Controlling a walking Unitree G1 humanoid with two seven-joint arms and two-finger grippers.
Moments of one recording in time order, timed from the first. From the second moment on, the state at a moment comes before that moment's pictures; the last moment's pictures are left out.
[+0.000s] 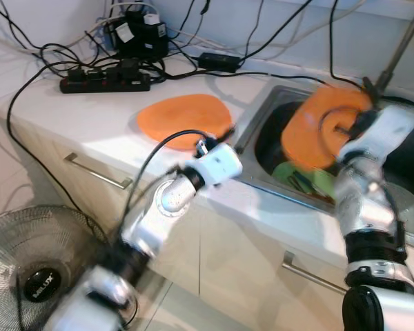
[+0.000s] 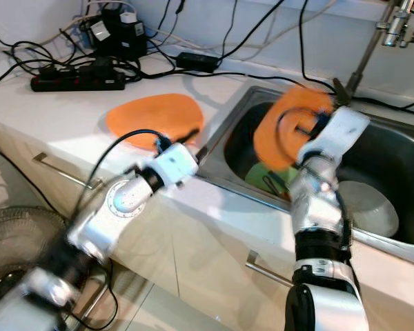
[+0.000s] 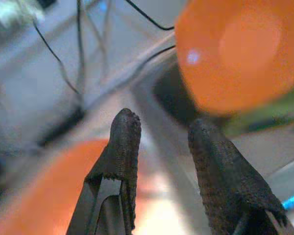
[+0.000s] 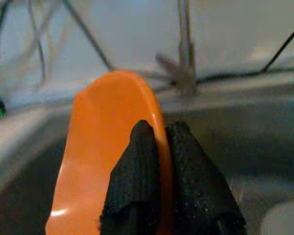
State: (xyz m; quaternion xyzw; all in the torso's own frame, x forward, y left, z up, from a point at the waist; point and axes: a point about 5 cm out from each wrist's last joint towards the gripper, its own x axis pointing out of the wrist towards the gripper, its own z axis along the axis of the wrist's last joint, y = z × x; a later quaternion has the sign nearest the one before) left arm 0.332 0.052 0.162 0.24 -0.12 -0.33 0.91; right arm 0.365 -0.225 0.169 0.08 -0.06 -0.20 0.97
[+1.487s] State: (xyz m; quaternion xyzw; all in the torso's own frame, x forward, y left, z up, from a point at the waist) left arm 0.314 0.064 0.161 0.06 0.02 -0.35 0.93; right arm 0.386 -0.197 0.126 0.03 0.09 -0.10 0.99
